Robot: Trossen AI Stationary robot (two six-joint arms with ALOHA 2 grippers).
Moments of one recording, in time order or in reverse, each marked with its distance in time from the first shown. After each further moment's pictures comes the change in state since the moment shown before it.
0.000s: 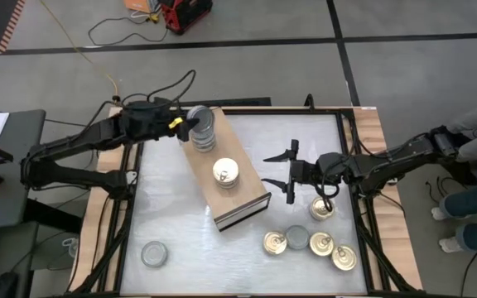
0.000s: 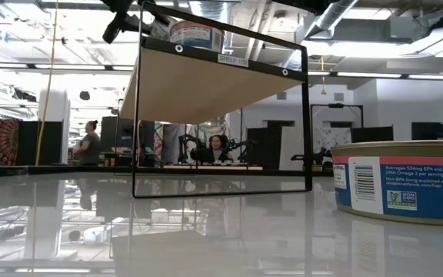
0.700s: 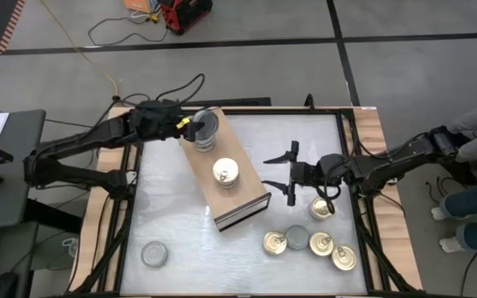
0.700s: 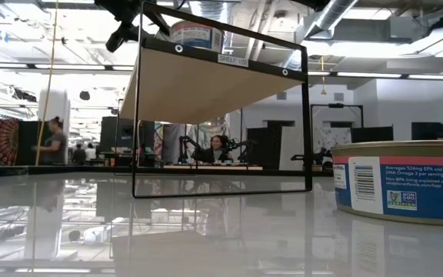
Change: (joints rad) left arm 0.021 0.060 0.000 -0.035 0.066 -0.065; right arm 0.017 0.000 0.000 0.022 0.000 -0.017
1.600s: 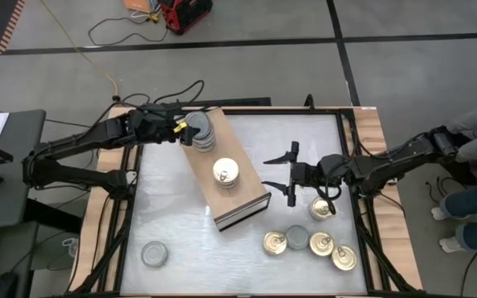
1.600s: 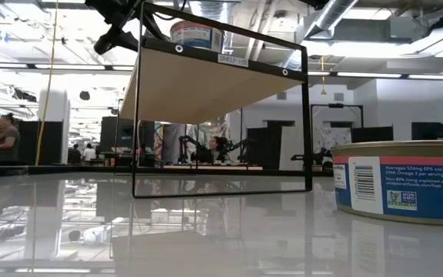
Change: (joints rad) left arm -0.007 -0.021 -0.001 -0.127 -0.013 -0.025; right arm 0.007 0.000 0.000 0.012 0.000 -0.002
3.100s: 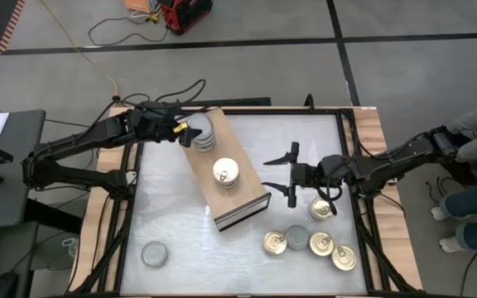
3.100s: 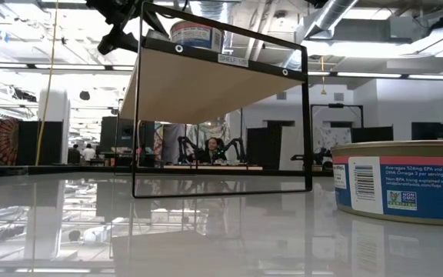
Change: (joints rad) left arm 0.030 -0.002 0.000 0.016 0.074 0.087; right arm 0.007 0.000 0.000 0.010 0.000 -0.002
